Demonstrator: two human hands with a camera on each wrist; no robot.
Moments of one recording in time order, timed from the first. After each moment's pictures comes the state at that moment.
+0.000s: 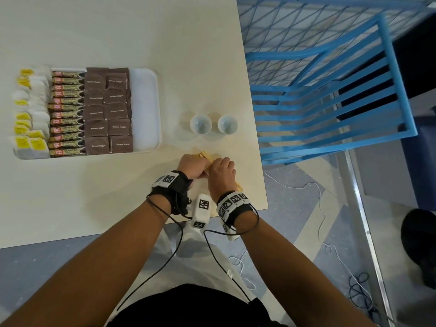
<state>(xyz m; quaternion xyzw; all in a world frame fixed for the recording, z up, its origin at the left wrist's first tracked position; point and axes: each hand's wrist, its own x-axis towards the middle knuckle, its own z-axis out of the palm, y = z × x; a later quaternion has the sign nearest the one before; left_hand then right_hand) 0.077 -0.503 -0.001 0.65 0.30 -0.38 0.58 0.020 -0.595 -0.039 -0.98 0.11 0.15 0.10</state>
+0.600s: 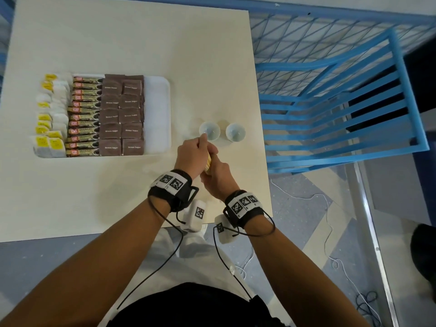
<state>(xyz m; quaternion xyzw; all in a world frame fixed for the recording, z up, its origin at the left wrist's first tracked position) 0.095 -0.491 0.051 0.82 0.13 -0.22 0.51 0.042 -0.594 -0.007 -0.89 0.03 0.16 0.42</state>
